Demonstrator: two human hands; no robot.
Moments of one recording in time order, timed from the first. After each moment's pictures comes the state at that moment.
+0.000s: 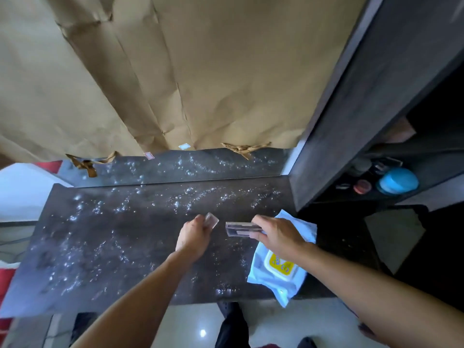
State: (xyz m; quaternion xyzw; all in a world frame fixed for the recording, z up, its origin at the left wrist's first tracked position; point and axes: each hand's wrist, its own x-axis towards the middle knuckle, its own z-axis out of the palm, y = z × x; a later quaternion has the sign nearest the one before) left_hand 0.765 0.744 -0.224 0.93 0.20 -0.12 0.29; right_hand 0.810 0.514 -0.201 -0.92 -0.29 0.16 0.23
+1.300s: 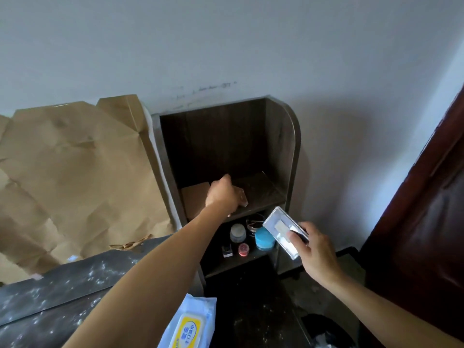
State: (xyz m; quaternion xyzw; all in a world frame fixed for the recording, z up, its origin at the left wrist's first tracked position) left_hand 0.932 0.387 0.035 0.95 0.00 0.02 0.30; right_hand 0.811 0.187 -0.056 -0.90 0.04 -0.18 0.38
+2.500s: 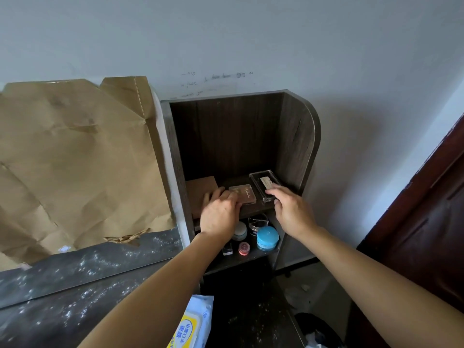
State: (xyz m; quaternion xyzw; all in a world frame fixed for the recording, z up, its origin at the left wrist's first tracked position) left_hand 0.914 0.417 -0.023 0.96 -0.14 0.21 0.14; right_hand 0.906 0.224 -0.022 -0.93 -0.12 -0.22 0.26
